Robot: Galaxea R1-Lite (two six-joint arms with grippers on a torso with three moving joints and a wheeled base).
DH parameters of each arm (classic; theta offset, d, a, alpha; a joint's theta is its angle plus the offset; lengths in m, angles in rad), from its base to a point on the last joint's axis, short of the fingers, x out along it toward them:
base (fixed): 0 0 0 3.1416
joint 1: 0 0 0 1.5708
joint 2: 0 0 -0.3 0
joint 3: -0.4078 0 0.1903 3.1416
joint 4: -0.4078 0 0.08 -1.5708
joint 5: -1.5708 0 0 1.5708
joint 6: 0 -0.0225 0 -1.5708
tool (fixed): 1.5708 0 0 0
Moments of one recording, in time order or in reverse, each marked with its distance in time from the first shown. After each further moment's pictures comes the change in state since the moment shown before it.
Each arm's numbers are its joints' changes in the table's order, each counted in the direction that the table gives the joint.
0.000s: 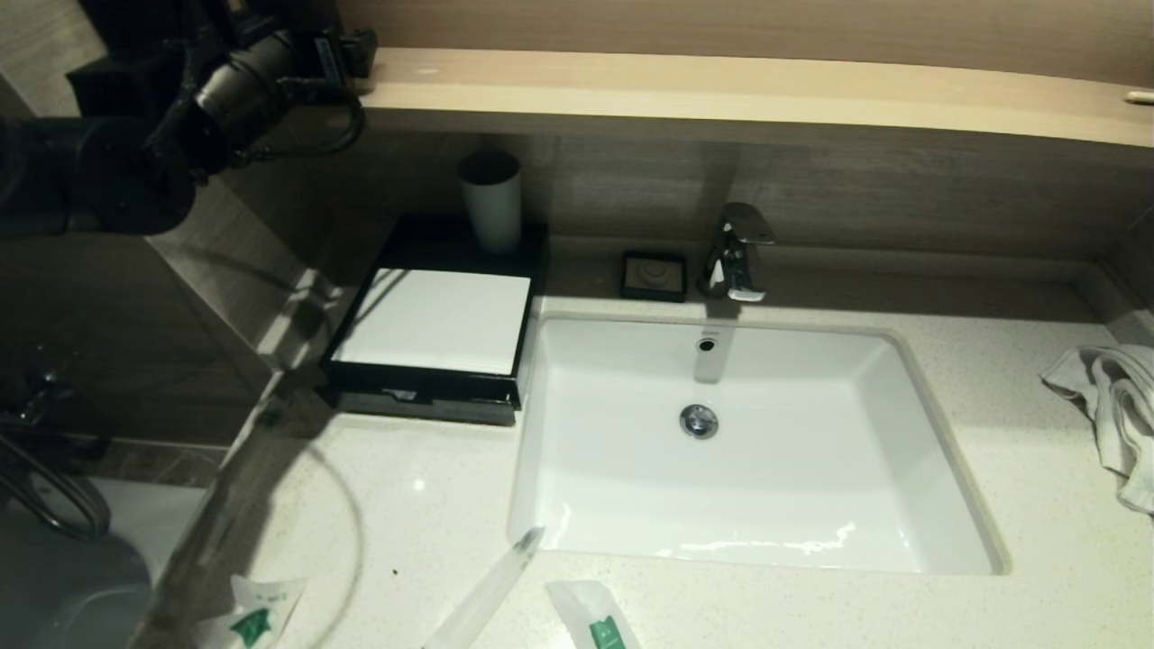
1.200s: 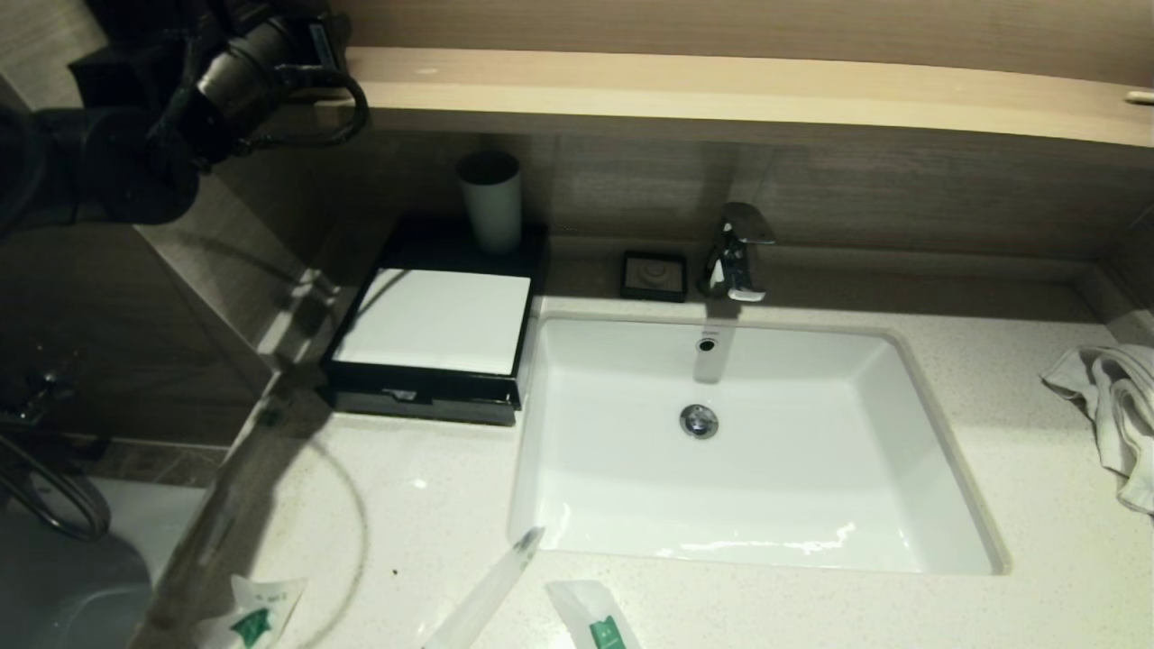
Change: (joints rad) left arm -0.002 0.021 -0.059 -0.004 0.037 -0.003; right arm 0.000 0.000 0.000 0.000 -0.001 0.000
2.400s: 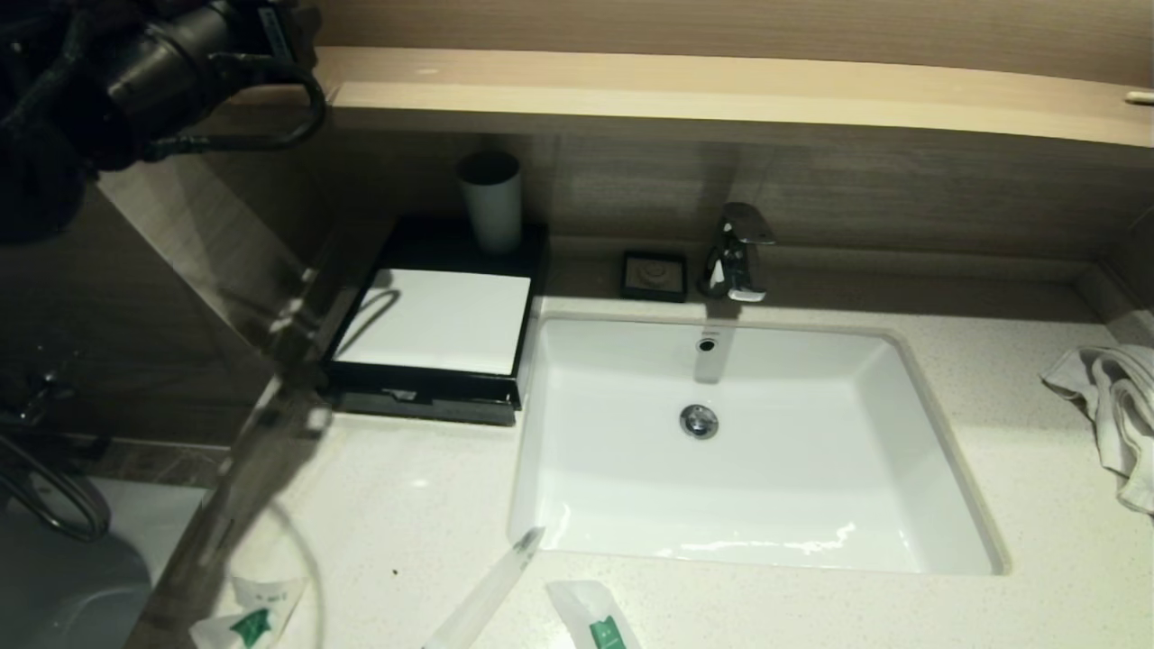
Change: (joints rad) left arm 0.027 -0.231 0.270 -0.017 -0.009 0.029; right arm 0.000 0.000 0.000 0.000 0.001 0.000
